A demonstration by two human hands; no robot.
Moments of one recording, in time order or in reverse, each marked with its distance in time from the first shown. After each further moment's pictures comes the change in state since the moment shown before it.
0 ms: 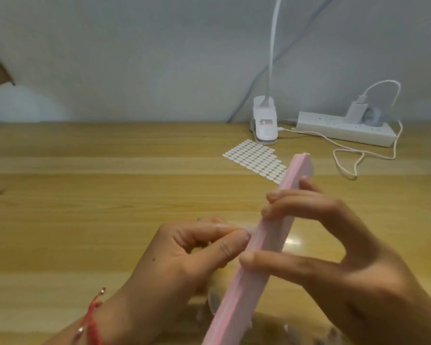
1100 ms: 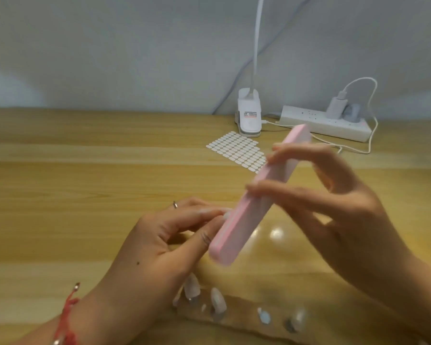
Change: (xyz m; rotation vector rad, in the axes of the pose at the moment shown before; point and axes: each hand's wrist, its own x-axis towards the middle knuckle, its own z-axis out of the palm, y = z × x) left_hand -0.001 -0.009 0.005 0.198 0.062 0.196; right_hand -0.009 0.015 -0.014 -0.063 0.149 -0.025
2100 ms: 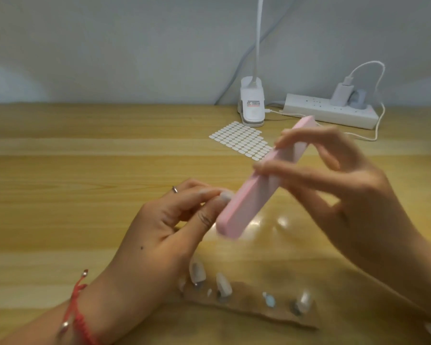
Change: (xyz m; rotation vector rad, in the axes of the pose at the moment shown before) left_hand 0.000 -0.001 0.000 0.045 0.011 0.068; right_hand 0.001 -0.003 0.001 -0.037 0.006 0.045
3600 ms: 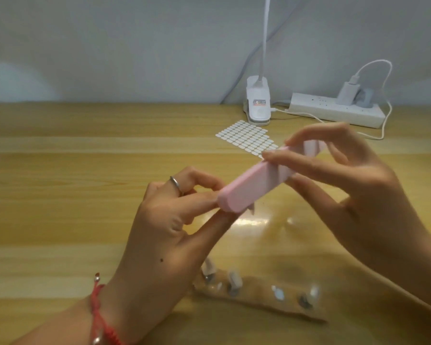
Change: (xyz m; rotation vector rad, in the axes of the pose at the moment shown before) left_hand -0.008 0.000 -0.003 0.427 0.146 0.200; right_hand 0.000 -0.005 -0.002 0.012 0.011 -0.031
